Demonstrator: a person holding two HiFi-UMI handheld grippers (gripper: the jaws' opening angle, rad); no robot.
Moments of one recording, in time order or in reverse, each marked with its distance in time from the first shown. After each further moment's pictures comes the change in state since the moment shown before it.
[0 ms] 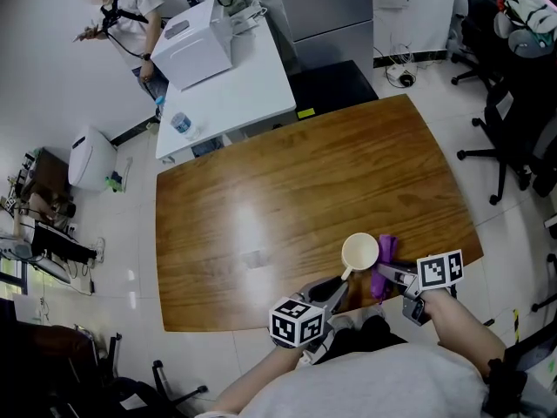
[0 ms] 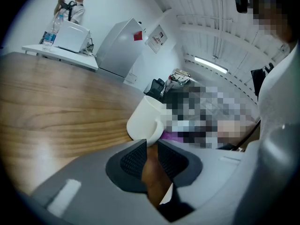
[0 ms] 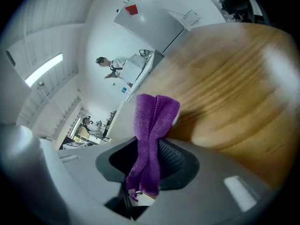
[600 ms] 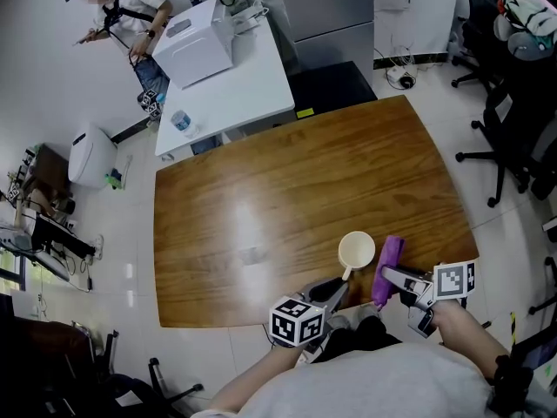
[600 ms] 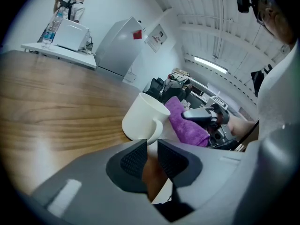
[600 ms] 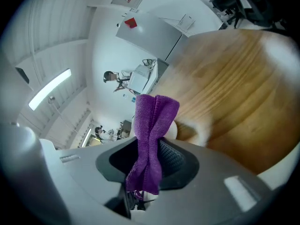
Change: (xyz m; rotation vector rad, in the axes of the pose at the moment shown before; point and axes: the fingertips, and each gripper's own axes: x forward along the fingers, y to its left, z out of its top) left arm 0.005 -0.012 -0.005 -0.005 0.011 -0.009; right arm -0.044 0.047 0.007 0.071 -0.094 0.135
